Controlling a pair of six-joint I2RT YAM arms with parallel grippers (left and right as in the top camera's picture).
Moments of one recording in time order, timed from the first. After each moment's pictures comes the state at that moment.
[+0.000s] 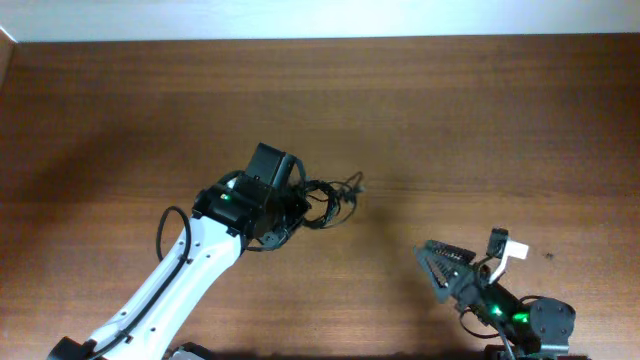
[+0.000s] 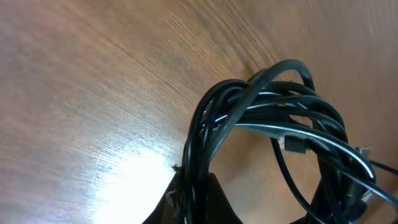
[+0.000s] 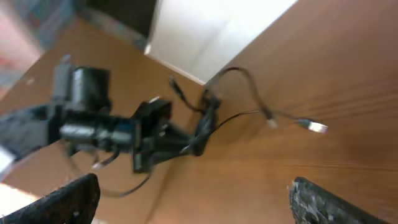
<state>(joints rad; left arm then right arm) -0.45 1.38 1.03 -0.83 0.16 -1.21 -0.07 0.02 0.01 0.01 -0.90 1.05</state>
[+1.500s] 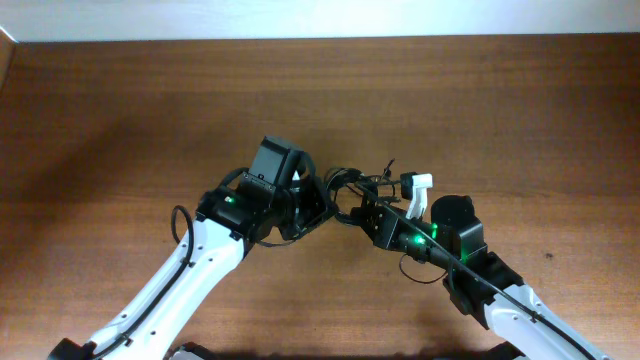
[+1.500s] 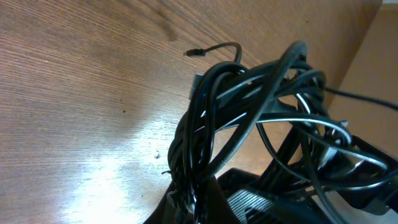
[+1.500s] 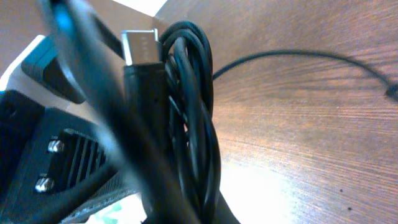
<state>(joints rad) -0.48 1.37 1.04 -0.64 0.42 -1.04 0.47 1.14 0.44 0.25 -0.51 0.93</state>
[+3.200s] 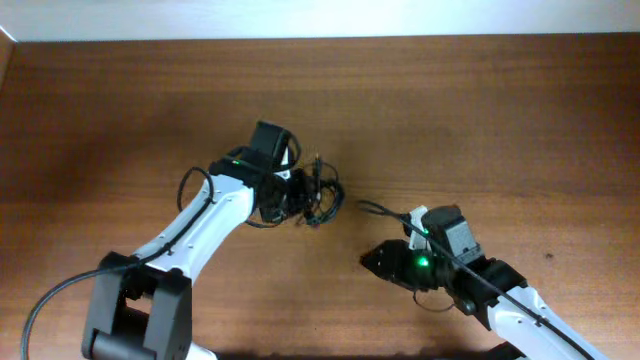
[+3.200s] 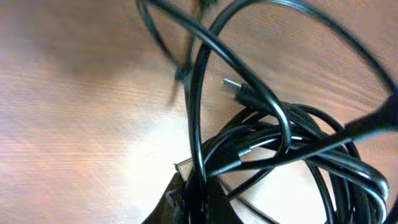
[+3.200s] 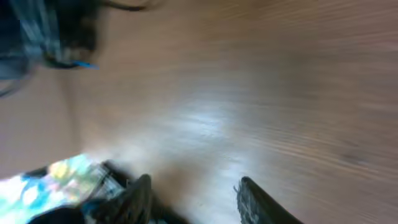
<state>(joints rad) -0.34 1.67 1.09 -0.68 0.37 -0.68 0.47 1.11 0.46 -0.25 -0.58 0.88</state>
